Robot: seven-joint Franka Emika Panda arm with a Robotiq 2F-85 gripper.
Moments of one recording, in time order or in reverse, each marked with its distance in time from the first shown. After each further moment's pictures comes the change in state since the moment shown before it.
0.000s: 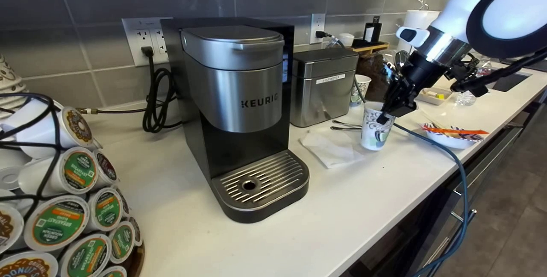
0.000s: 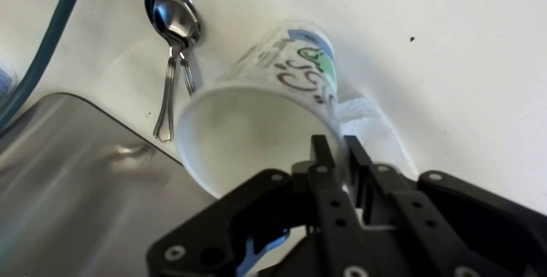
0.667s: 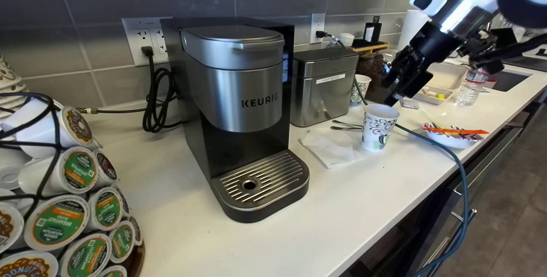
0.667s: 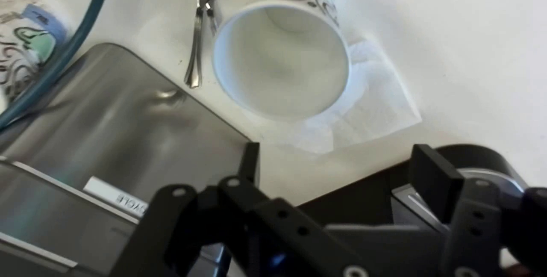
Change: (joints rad) arm 0.008 -0.127 0.008 -0.022 -0.049 0.000 0.097
